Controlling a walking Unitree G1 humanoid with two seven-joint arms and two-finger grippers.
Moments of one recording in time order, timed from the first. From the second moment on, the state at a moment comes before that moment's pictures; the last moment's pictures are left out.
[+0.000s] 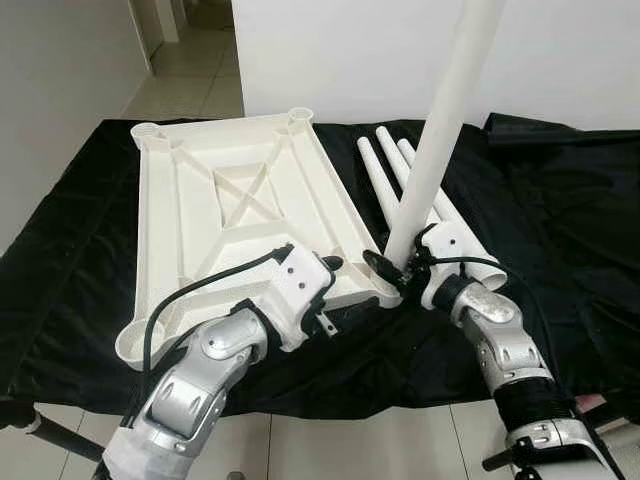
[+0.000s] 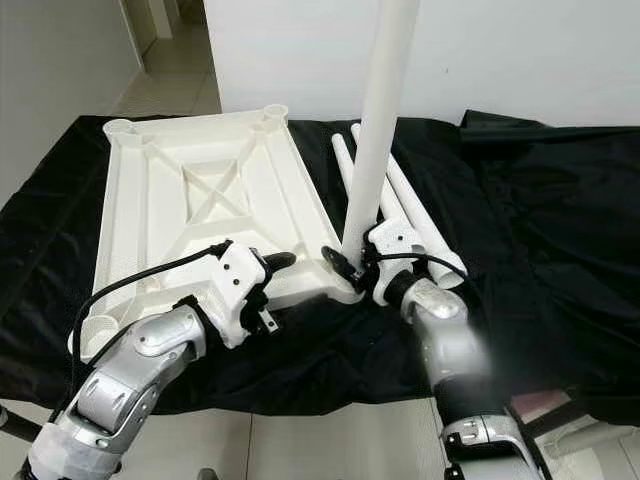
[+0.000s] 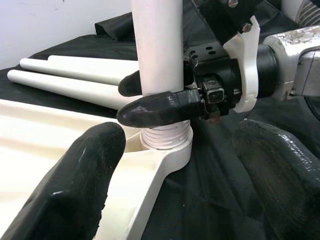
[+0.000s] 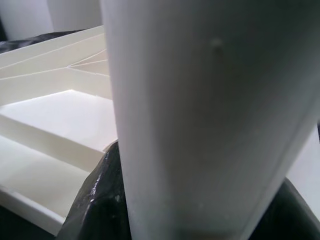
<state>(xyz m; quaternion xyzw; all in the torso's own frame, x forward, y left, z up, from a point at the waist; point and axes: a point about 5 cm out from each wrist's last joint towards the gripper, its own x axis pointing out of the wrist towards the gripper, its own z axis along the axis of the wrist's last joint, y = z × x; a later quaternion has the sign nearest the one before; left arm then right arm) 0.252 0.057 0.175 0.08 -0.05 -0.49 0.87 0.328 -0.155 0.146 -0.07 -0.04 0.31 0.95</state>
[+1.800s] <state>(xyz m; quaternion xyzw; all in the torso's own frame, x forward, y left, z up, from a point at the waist) 0.248 0.055 0.169 0.07 -0.04 -0.50 0.86 0.299 -0.150 0.148 0.01 -0.08 0.16 0.98</state>
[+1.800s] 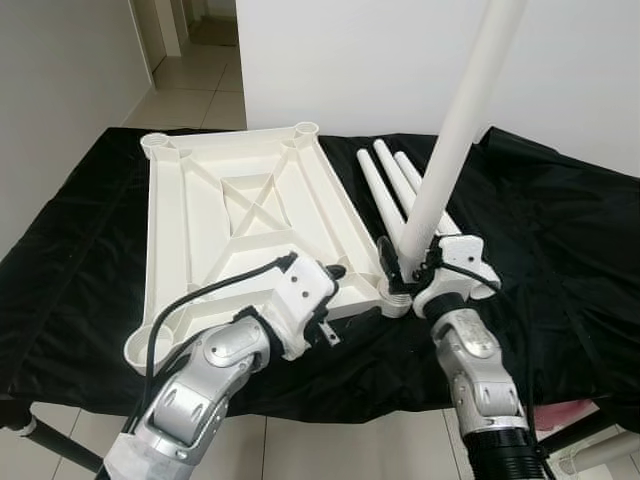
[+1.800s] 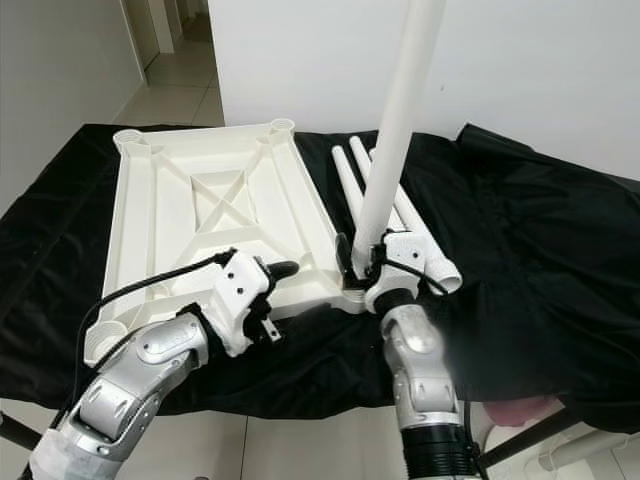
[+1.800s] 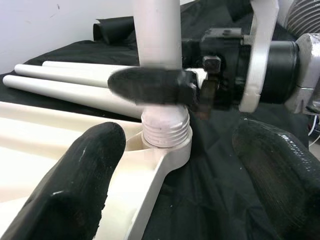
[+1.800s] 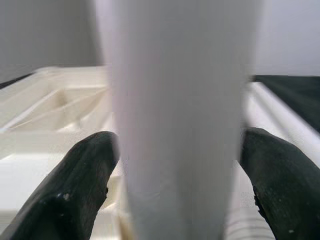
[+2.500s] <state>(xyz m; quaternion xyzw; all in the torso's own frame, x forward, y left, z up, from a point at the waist) 0.249 0.055 0.170 0.08 -0.04 -0.50 0.86 0.326 -0.155 0.139 -0.06 -0.02 0.36 0.93</state>
